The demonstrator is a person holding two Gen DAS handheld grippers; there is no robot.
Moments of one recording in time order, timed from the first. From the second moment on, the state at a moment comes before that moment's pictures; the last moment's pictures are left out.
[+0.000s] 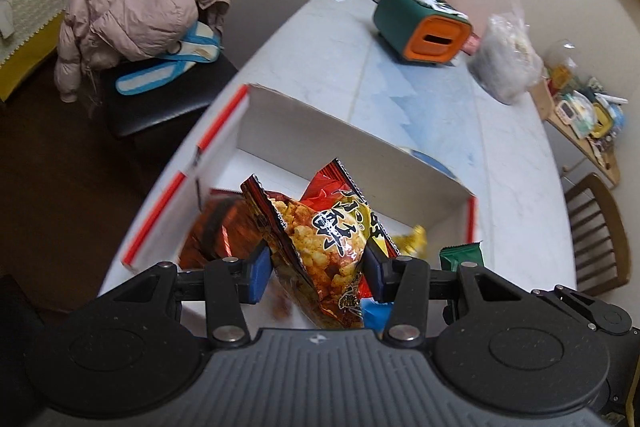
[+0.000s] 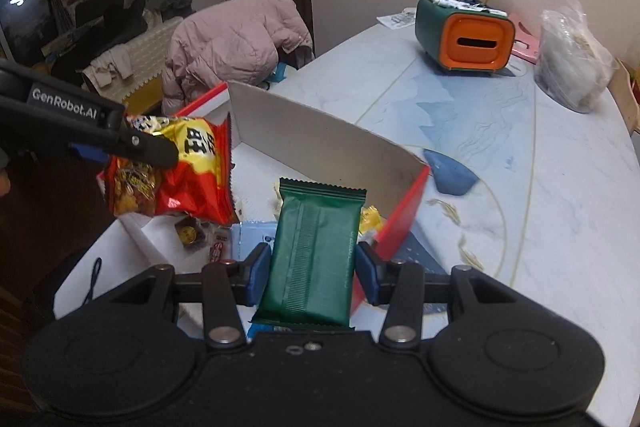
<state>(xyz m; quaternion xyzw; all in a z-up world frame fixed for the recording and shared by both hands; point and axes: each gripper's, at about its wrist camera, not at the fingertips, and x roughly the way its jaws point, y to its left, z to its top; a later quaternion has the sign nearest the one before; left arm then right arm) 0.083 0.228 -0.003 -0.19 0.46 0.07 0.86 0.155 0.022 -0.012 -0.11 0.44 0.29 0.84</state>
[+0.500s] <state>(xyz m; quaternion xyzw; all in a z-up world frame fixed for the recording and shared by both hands) 0.128 0.237 -0.044 -0.14 0.47 0.06 0.87 0.183 0.071 -0.051 -0.15 0.47 0.27 0.83</state>
